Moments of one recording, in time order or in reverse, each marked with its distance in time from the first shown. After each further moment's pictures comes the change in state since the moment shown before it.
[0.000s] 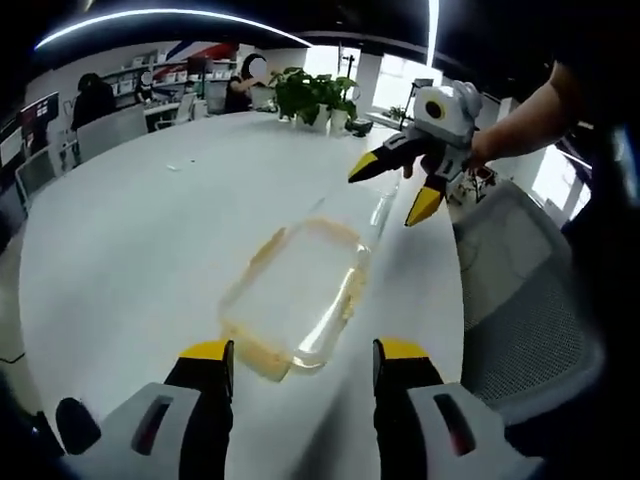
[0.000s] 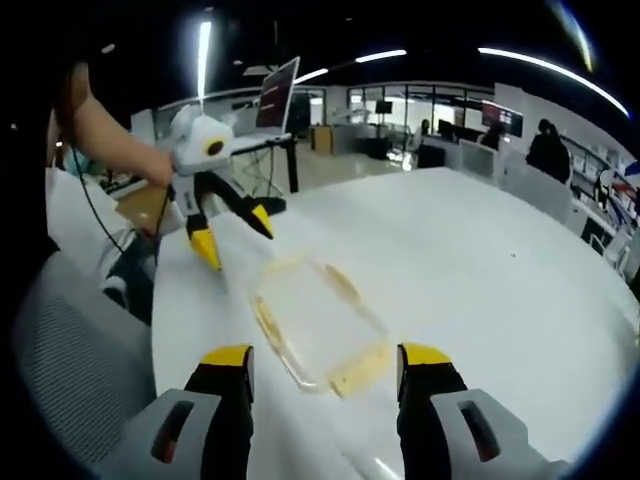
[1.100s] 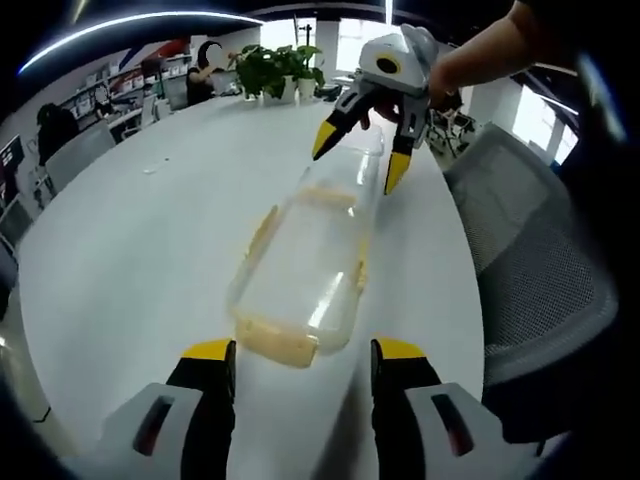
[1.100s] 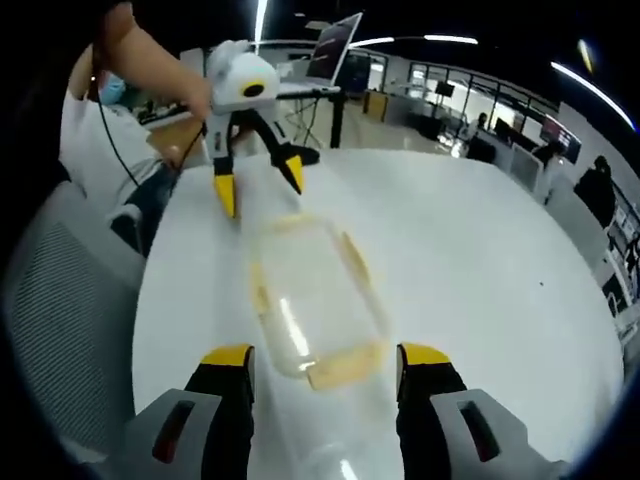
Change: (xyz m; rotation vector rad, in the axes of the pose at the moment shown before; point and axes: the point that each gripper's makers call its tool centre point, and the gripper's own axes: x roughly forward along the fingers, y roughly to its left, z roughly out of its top) left arm 0.008 0.013 -0.010 0.181 0.106 -0.045; right arm 0.023 -0.008 -0.016 -0.238 0.189 0.131
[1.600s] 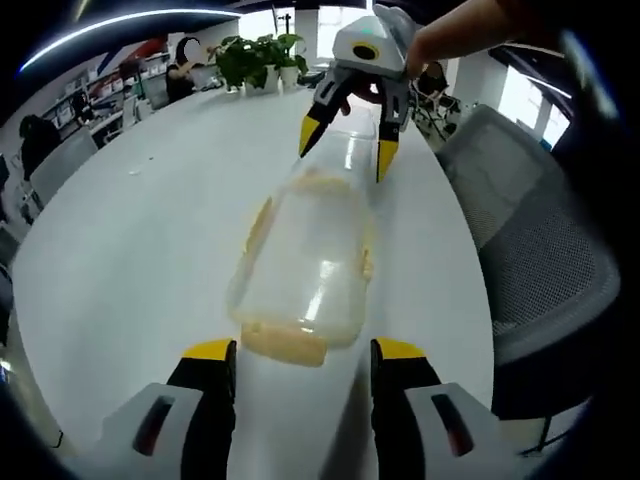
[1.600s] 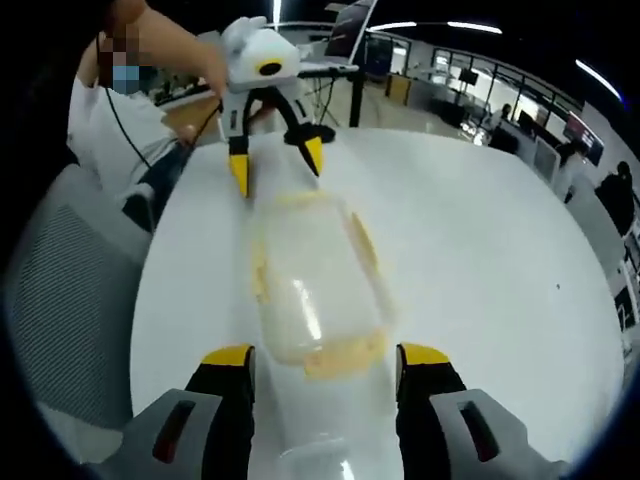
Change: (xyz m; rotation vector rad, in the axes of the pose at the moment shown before) left arm 0.006 0.011 -0.005 0.082 0.064 -0.040; right arm 0.010 -0.007 -0.015 -0.045 0.096 0.084
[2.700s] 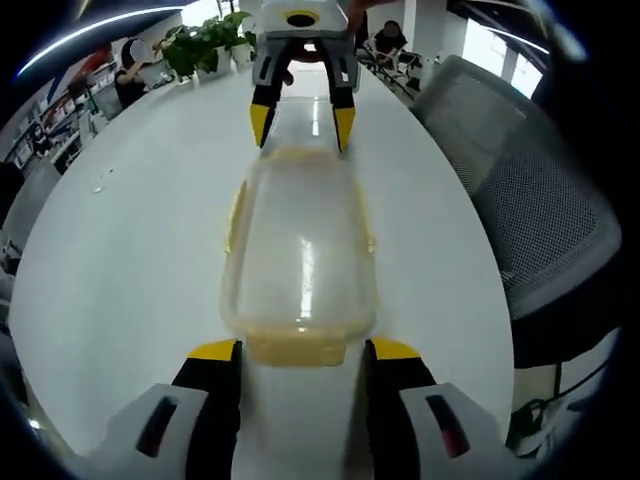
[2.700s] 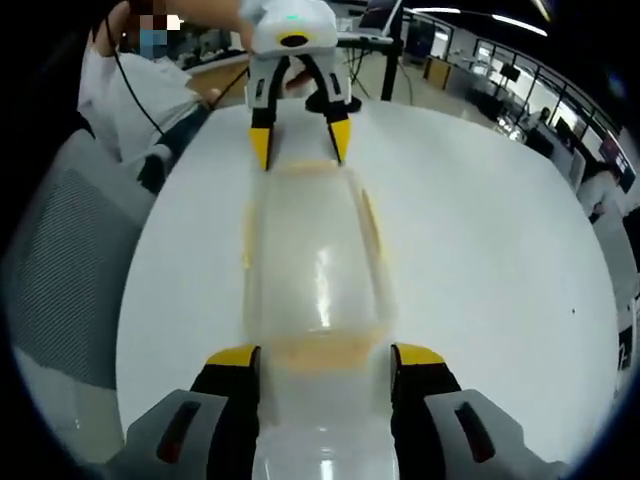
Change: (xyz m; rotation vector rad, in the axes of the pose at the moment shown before) left arm 0.018 0.003 -0.003 0.170 0.110 -0.087; right arm 0.020 -0.007 -0.006 -0.101 0.109 0.101
